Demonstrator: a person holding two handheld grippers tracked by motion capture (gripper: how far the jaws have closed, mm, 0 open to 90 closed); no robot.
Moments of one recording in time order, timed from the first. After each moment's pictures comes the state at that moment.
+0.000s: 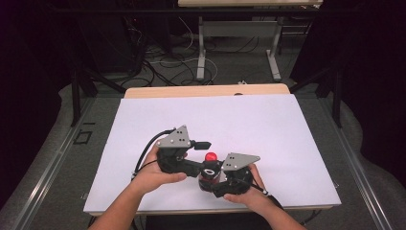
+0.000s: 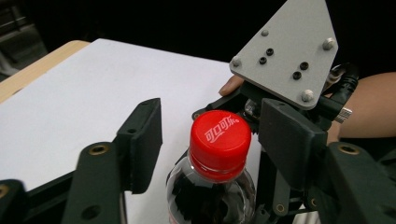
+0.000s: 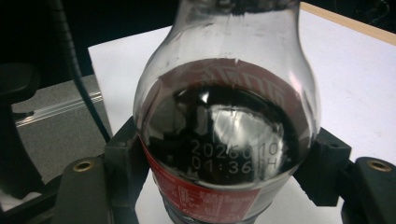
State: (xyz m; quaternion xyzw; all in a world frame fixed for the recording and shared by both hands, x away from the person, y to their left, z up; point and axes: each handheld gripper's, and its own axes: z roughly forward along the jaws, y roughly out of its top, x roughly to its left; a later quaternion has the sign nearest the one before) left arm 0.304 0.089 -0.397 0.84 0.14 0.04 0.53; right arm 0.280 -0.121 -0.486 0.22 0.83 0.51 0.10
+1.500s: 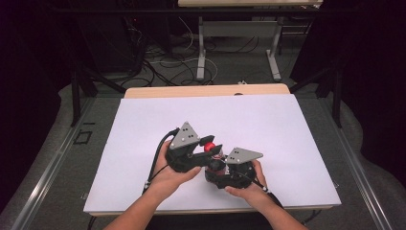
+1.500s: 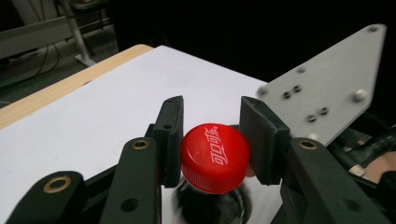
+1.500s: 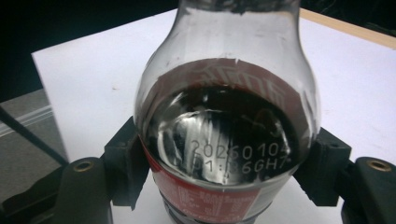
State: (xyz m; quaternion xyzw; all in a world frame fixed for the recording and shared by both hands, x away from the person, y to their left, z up) left arm 0.296 0.068 -0.395 0.80 0.26 0.14 0.52; right arm 0.295 -0.131 -0.492 0.29 0.81 0.49 0.15
